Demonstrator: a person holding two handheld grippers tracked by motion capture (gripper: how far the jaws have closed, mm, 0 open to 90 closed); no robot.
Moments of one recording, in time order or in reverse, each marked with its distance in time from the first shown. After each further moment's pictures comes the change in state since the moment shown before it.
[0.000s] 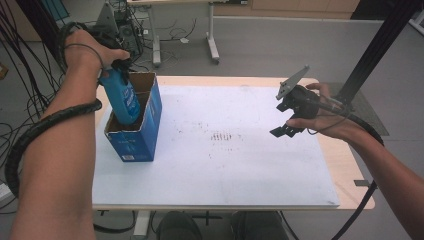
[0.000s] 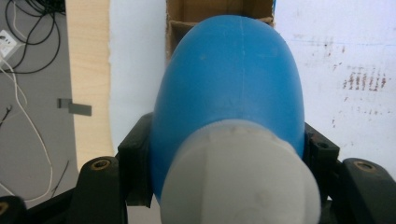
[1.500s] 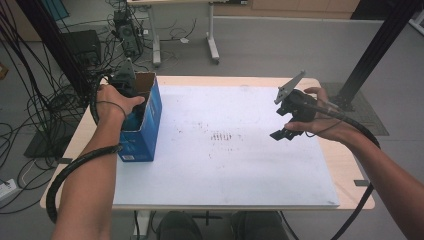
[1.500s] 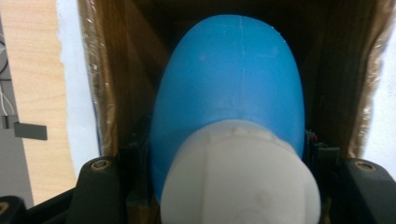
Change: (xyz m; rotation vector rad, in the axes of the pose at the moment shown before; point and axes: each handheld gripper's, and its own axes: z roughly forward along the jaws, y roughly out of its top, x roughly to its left) left arm -0.005 -0.012 0.125 0.011 0.017 0.031; right arm -0.003 -0.007 0.013 0.036 0.006 0.009
